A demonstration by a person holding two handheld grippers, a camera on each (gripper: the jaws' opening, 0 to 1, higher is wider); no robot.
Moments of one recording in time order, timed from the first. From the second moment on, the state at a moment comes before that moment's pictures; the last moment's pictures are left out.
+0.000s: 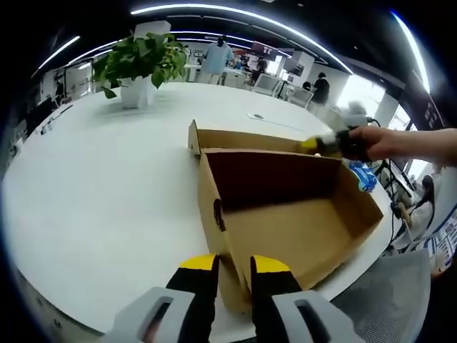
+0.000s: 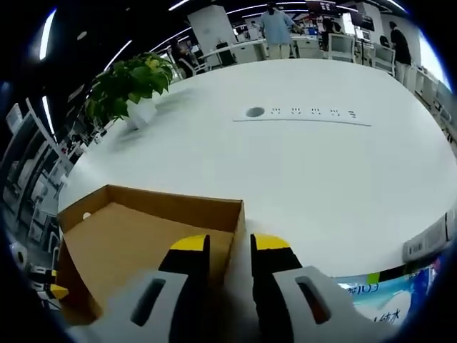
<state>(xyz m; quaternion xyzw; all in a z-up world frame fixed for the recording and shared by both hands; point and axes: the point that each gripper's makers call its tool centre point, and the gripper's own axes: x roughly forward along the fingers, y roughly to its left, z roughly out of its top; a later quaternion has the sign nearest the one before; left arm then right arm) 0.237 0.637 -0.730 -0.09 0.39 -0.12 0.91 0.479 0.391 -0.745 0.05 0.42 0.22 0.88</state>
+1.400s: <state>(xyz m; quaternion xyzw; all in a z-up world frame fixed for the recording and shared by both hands) 0.237 0.634 -0.730 -0.08 0.39 -0.12 0.91 0.474 0.379 -0.656 0.00 0.32 0.24 0.92</state>
